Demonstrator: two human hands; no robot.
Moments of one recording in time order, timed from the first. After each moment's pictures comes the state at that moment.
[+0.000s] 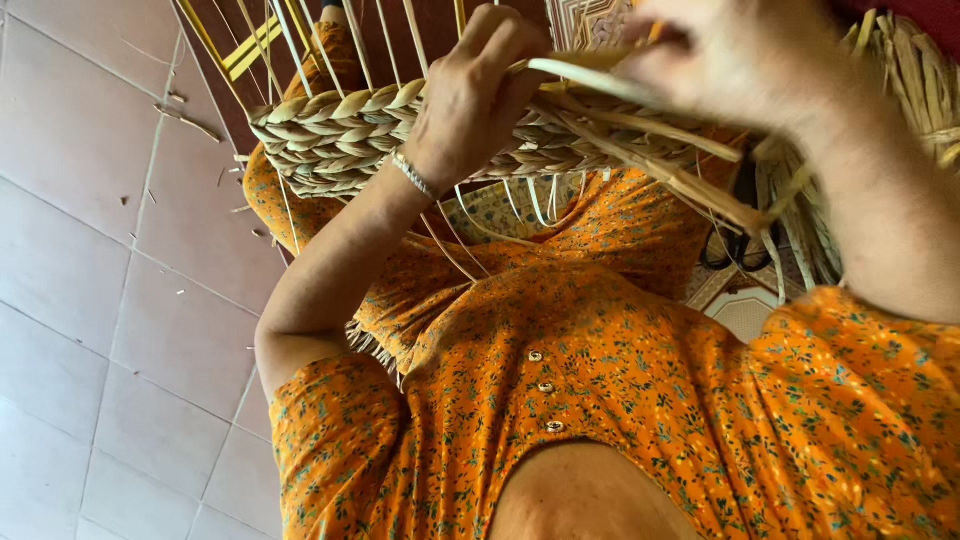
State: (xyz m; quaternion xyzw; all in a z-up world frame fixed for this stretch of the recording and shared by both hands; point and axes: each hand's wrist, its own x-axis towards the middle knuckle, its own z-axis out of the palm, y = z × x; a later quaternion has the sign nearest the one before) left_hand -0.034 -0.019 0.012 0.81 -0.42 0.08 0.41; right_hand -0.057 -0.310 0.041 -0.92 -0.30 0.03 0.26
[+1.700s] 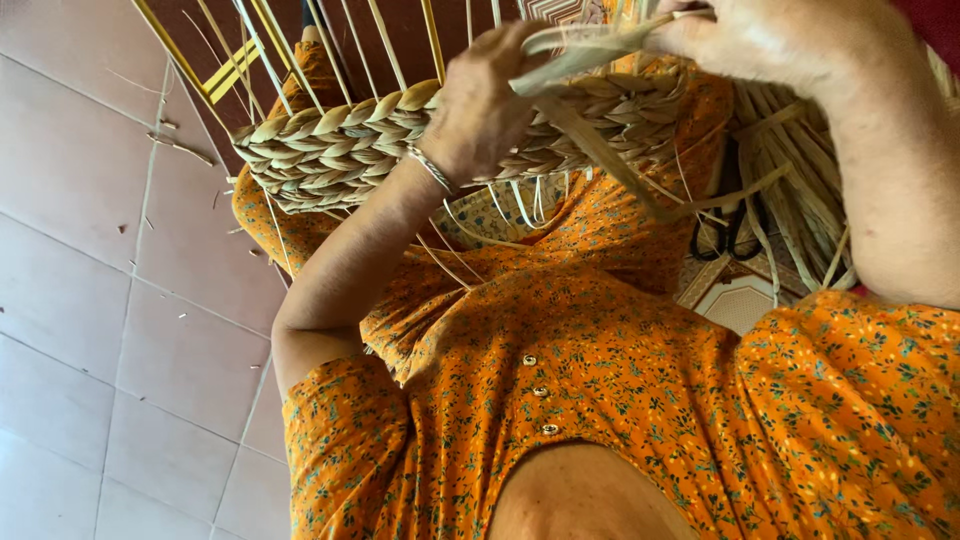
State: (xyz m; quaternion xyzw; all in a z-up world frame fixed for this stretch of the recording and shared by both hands) left_hand -0.031 -0.063 -0.002 0.76 -0.12 -0.24 0.59; right_hand -0.060 -0.324 0.078 -0.95 -0.20 0.08 0.21
